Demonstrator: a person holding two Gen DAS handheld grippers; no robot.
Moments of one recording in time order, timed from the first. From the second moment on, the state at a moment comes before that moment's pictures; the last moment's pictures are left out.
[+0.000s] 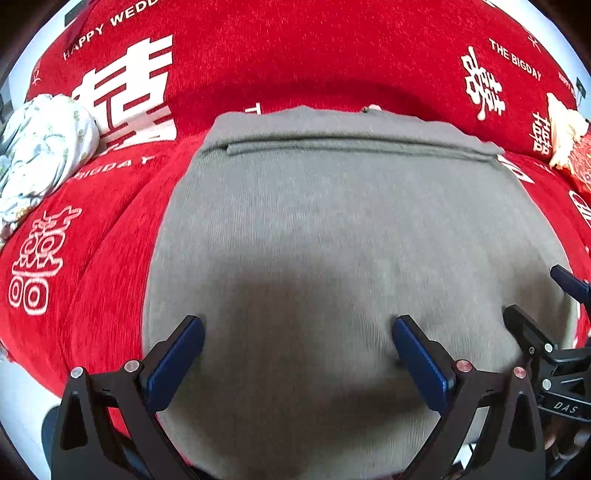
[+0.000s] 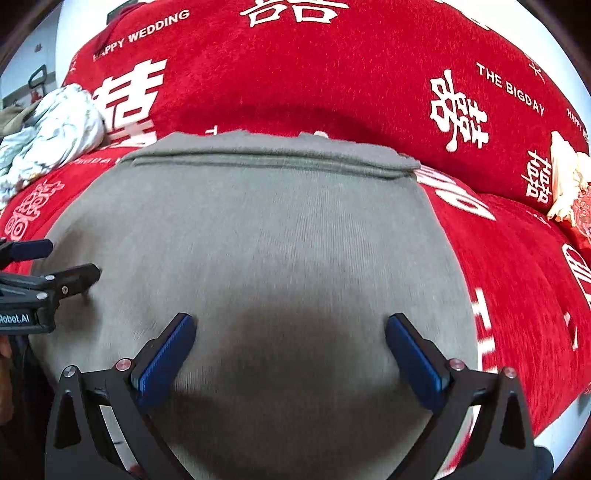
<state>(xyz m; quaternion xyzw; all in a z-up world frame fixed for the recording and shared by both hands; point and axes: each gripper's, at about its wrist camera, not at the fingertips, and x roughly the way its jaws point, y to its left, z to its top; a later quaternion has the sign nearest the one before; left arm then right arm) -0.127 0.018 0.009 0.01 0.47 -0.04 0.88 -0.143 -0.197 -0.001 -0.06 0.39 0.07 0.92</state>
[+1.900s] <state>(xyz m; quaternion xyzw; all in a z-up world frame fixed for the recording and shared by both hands) -0.217 0.059 0.014 -0.12 0.56 -0.13 0.81 -0.215 -0.296 -0.008 0.12 0.55 0.13 0.82</state>
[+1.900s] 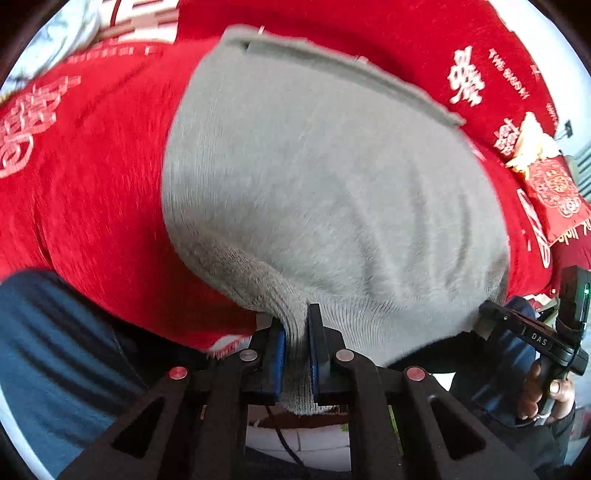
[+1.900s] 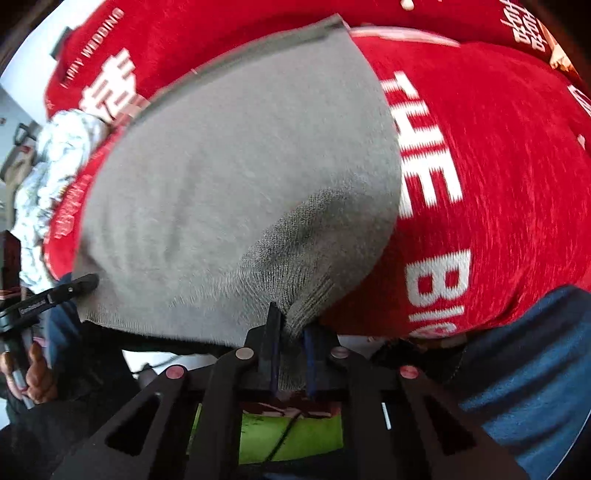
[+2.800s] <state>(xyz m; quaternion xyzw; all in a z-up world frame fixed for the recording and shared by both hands) -0.102 0.101 0.030 -0.20 0.50 -0.10 0.83 -0.105 -0.321 0.023 0.24 0.46 0.15 0.84</state>
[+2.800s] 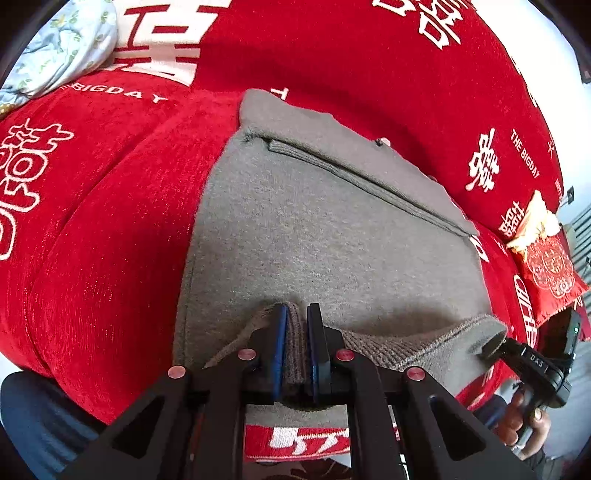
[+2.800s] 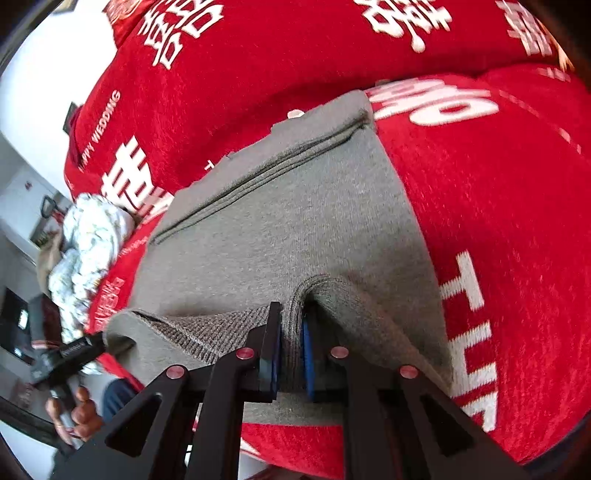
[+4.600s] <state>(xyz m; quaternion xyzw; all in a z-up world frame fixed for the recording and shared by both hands) -0.114 0.132 0.078 -0.33 0.43 -0.11 0.84 -0.126 -0.321 0.085 0.26 0.37 0.17 0.87</state>
